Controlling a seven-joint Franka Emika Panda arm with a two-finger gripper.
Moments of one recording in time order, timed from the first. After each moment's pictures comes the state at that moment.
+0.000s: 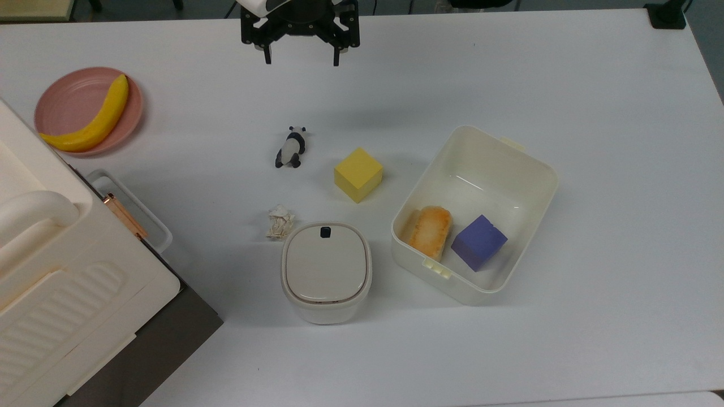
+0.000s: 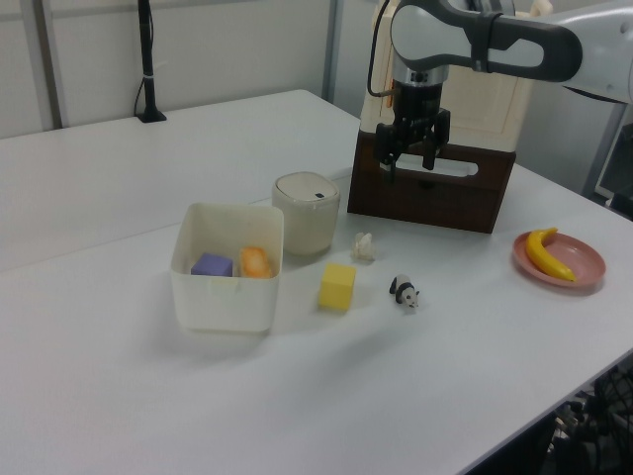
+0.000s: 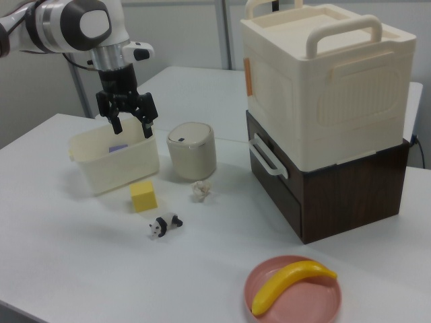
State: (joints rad) arm 0.08 0.11 -0.02 -1.57 -0.07 1.62 0.03
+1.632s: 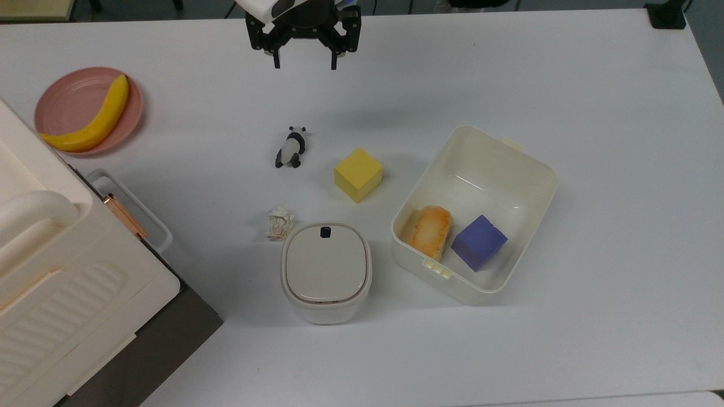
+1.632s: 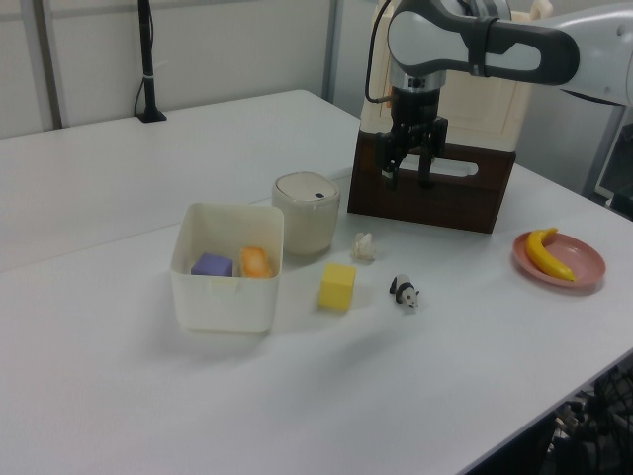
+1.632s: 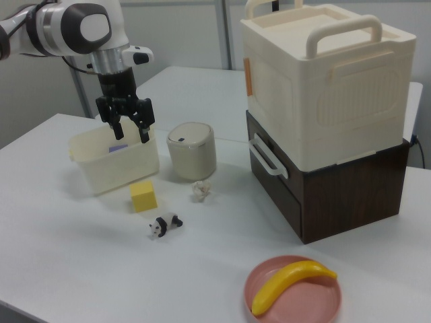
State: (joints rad) arm 0.08 0.11 -0.02 -1.58 -0.07 1.62 0.03
